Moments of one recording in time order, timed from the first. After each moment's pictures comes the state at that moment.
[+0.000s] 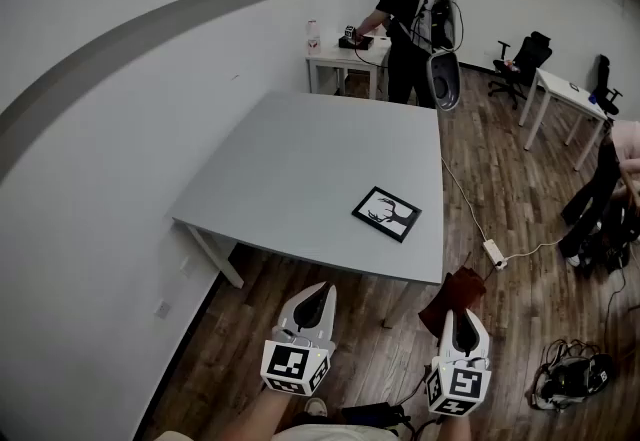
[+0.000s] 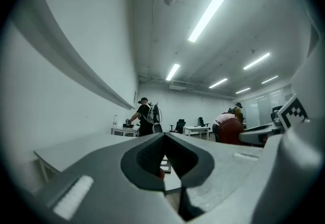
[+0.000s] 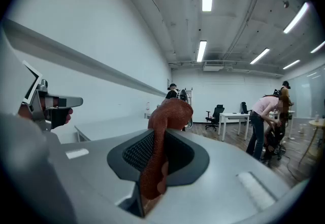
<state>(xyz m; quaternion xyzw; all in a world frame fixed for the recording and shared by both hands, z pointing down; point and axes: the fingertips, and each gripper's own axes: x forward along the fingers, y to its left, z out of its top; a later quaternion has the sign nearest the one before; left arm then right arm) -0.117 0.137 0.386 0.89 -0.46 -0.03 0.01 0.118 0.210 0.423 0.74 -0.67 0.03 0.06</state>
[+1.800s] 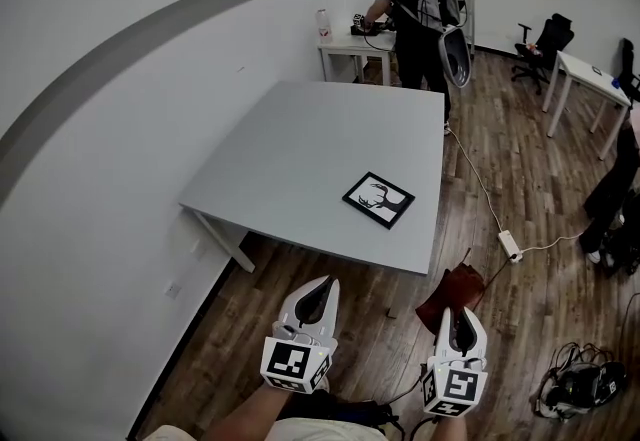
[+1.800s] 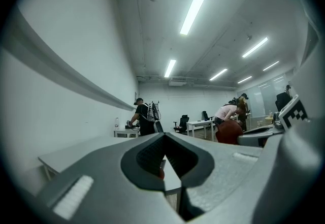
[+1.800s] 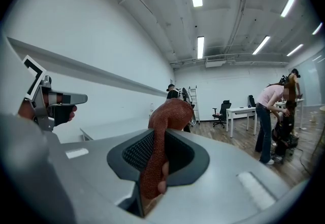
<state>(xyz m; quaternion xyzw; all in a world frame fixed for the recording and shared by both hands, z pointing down) -0.016 0.168 0.384 0.87 -0.49 0.00 -0.03 0.204 0.223 0.451 0.71 -0.71 0.04 0.02</state>
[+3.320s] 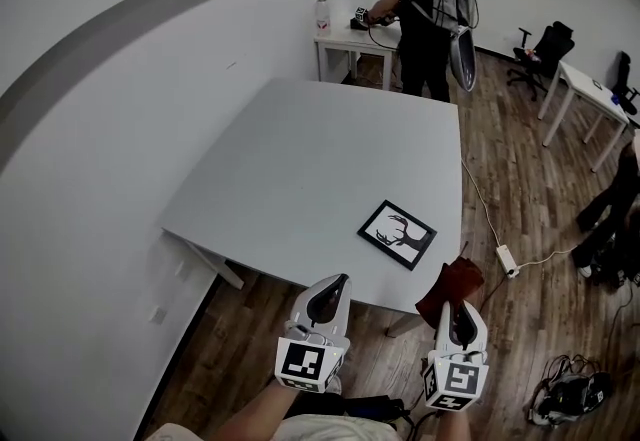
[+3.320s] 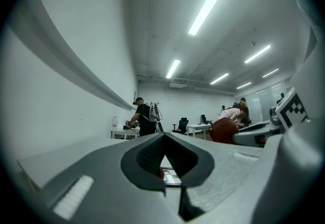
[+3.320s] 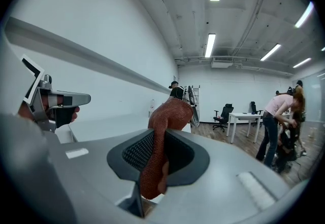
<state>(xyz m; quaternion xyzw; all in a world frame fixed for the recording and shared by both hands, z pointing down) -0.078 -0.002 0.397 0.88 -0.47 -0.02 -0.02 0.123 0.052 0.439 0.71 -0.70 0.02 0.08</state>
